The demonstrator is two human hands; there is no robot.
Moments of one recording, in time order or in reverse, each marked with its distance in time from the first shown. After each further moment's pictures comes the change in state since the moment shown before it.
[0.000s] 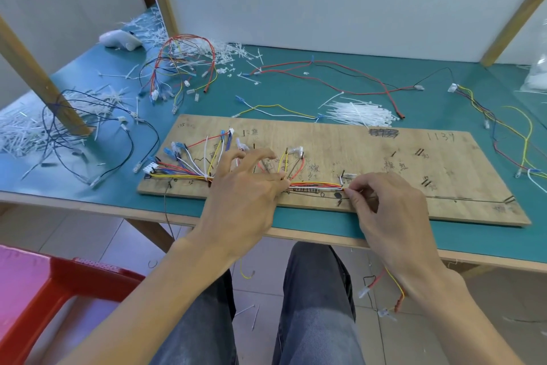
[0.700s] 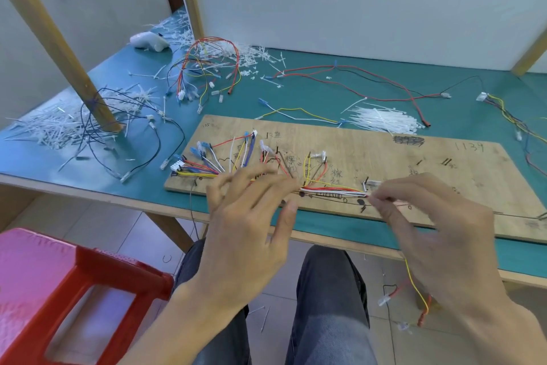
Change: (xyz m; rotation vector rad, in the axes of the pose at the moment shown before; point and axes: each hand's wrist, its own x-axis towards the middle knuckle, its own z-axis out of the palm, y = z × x) left_hand -0.043 0.024 -0.039 -0.203 0.223 -0.193; right_hand -0.004 -0.029 -0.038 0.189 0.088 -0.253
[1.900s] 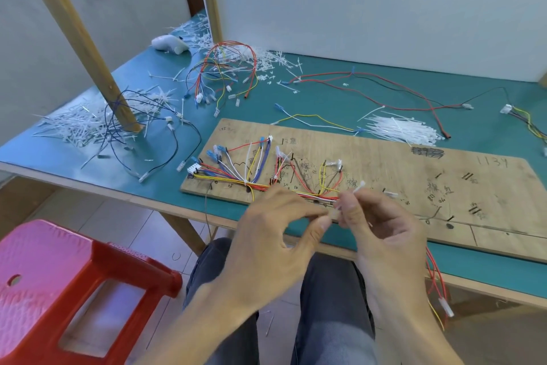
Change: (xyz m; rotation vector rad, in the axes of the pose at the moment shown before) left_hand 0.004 0.001 0.005 -0.334 -0.123 -0.123; right_hand -0.004 -0.039 0.082 0.899 0.145 0.568
